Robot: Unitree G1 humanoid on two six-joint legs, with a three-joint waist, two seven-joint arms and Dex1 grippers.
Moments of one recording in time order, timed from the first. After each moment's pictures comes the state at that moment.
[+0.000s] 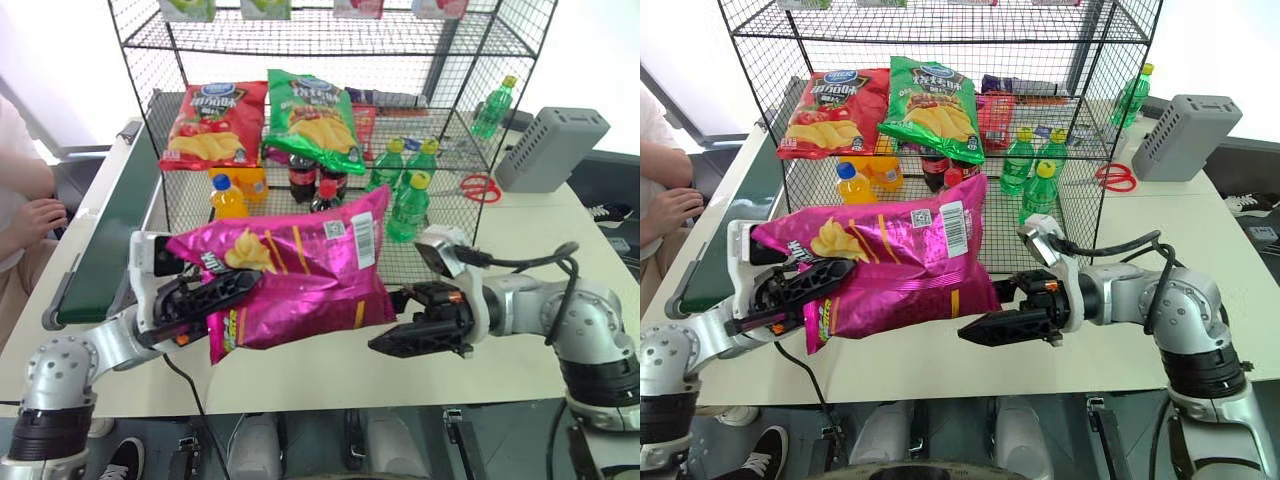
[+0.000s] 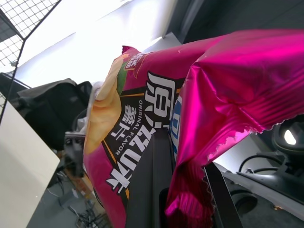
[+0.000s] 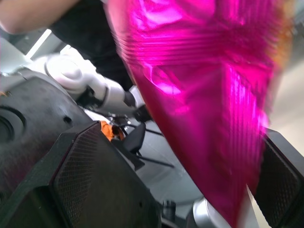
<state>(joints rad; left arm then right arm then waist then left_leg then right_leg) -0.12 0.65 0.21 -0.20 -1.77 1.06 -0.86 -0.41 -0.67 -0.03 -0.34 1.31 1.22 0.98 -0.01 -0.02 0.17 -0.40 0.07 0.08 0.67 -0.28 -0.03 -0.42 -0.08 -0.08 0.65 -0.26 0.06</state>
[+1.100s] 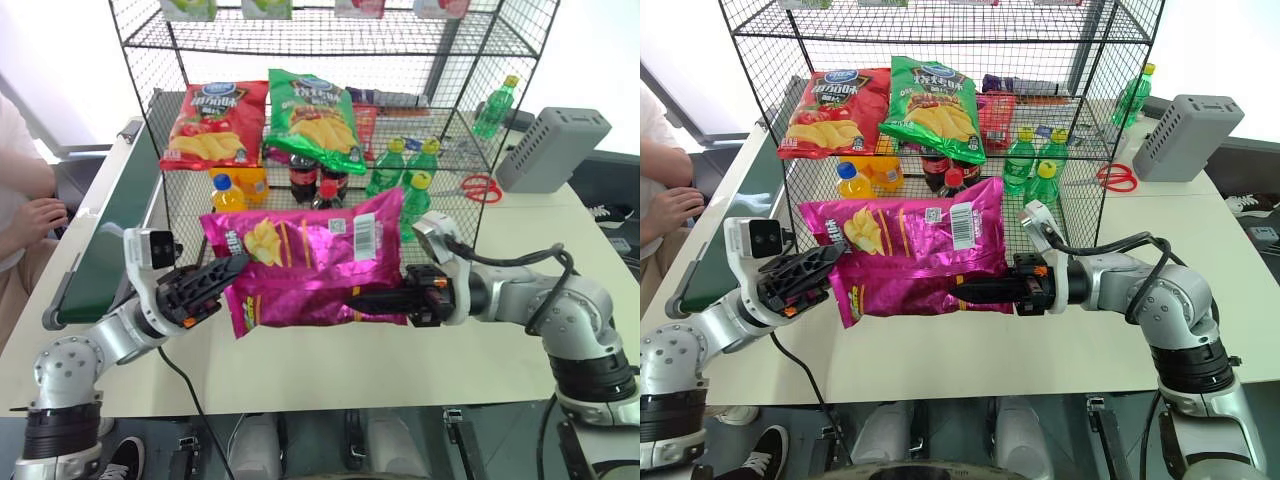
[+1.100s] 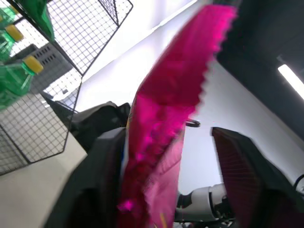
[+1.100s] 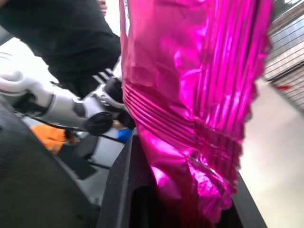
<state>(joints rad) -0.08 0.59 0.32 -0.19 -1.50 0.95 -0.88 -0.38 -0.74 0.01 -0.35 0.99 0.96 1.01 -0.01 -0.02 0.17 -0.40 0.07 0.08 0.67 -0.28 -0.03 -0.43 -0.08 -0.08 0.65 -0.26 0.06</state>
